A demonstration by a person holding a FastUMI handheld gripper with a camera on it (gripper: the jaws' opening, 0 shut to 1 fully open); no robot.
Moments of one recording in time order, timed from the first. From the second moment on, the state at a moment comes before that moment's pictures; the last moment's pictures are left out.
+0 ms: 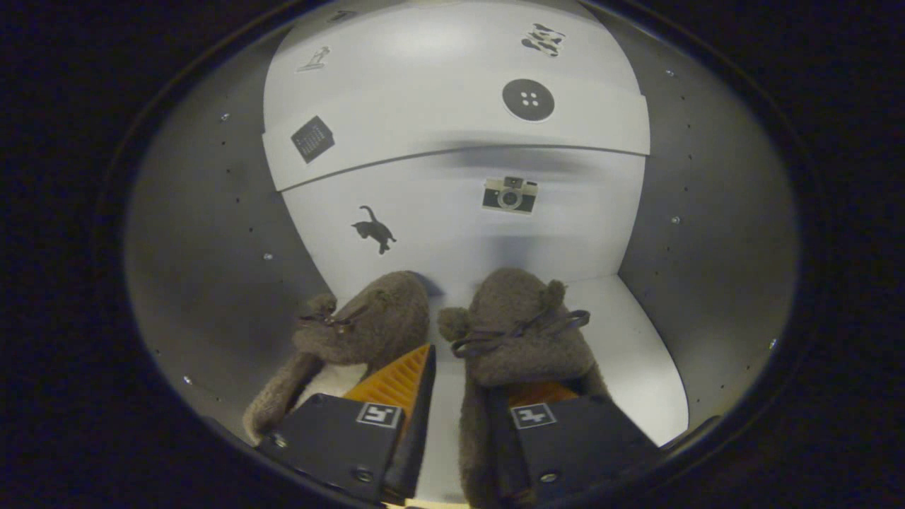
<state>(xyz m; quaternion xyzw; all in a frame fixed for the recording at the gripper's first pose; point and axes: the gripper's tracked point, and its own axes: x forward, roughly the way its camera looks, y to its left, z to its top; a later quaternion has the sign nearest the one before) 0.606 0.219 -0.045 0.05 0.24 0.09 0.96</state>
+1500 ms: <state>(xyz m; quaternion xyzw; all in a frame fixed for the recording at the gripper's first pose) 0.055 0.059 0.025 0.01 0.01 0.08 1.00</state>
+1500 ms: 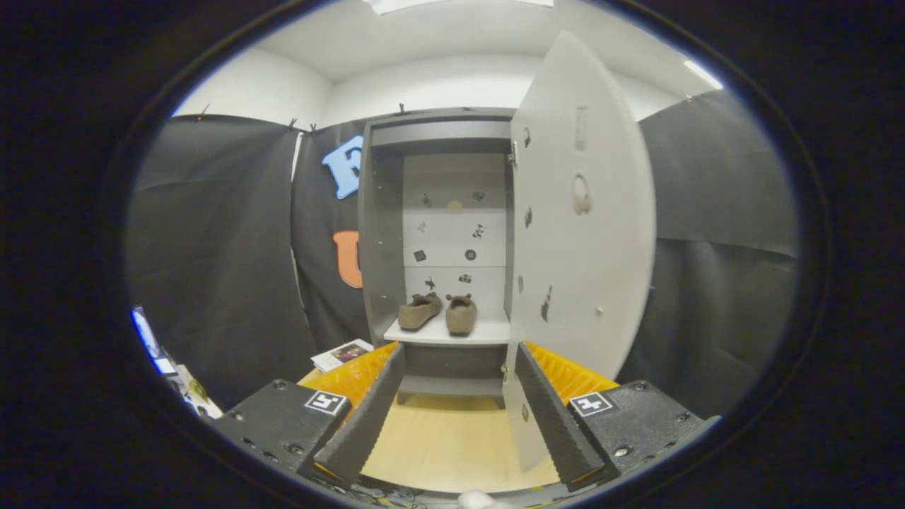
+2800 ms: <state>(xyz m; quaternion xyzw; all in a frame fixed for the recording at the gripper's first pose) 0.164 -0.117 0.019 0.02 0.02 0.20 0.98</state>
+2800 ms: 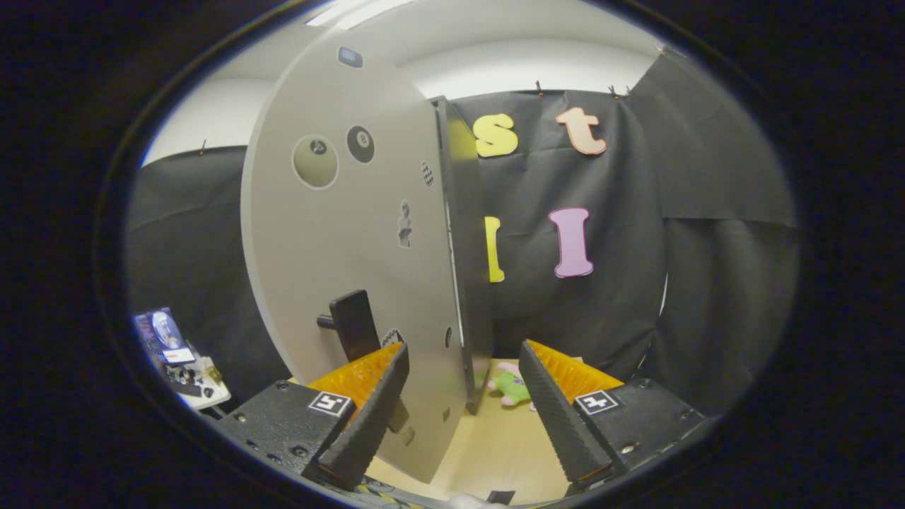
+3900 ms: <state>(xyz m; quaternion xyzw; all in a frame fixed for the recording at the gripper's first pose) 0.167 0.100 0.019 0.01 0.03 0.15 0.99</state>
